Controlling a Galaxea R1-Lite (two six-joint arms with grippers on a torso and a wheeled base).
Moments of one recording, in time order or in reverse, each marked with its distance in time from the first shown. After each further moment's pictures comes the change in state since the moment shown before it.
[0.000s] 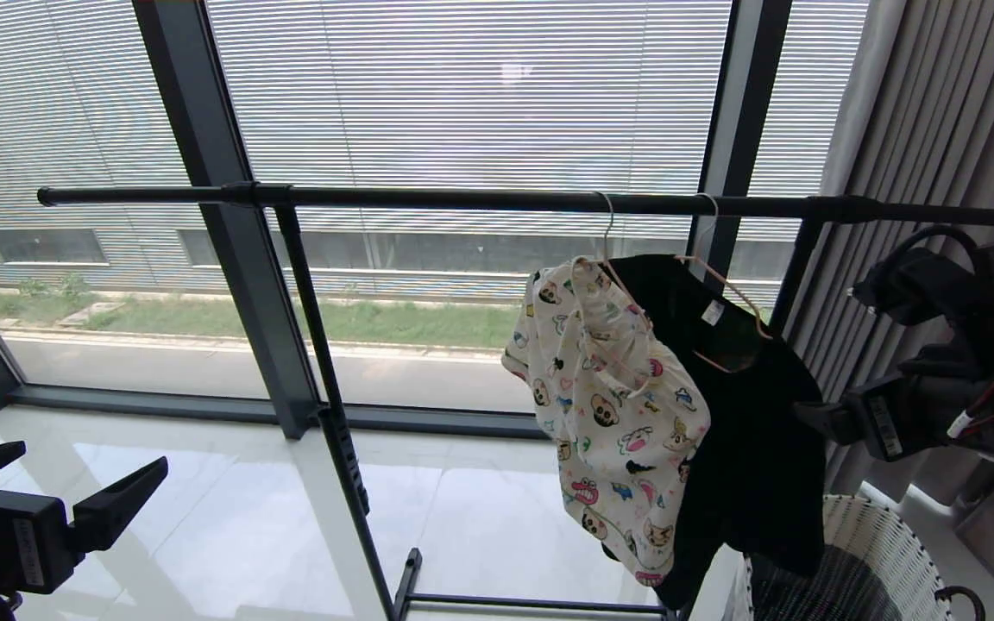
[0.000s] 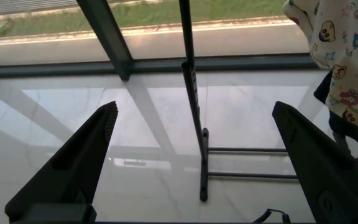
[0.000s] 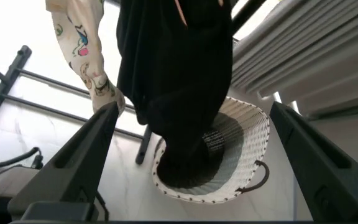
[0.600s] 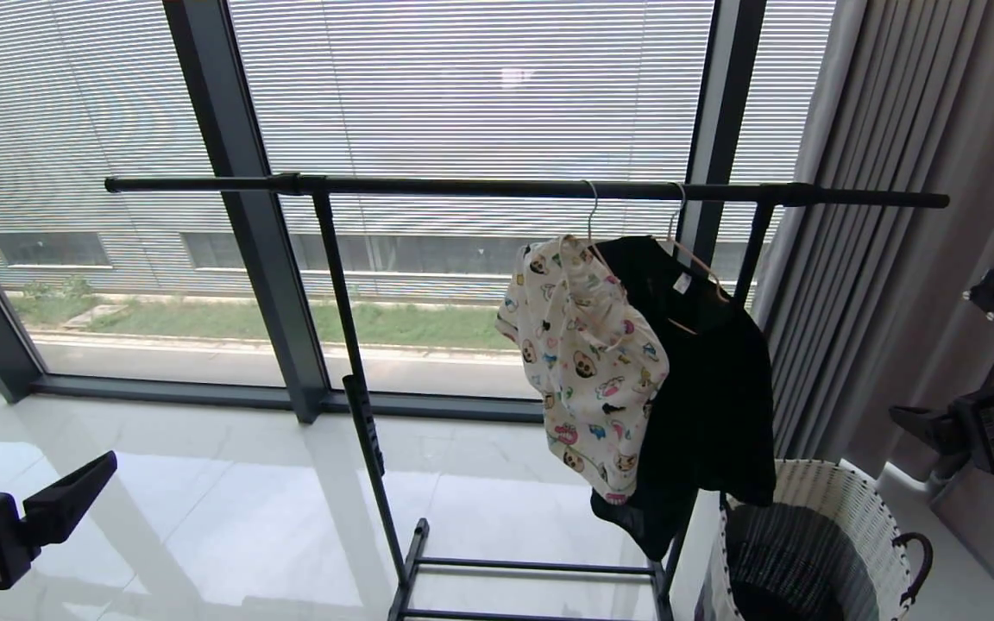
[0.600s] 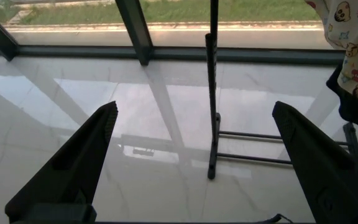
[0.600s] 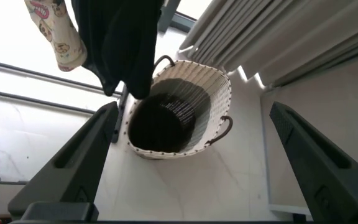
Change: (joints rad) left arm 0.129 -0.042 0.008 -0.001 0.000 -0.003; right arm -0.153 -0.156 0.087 0.000 0.003 -0.099
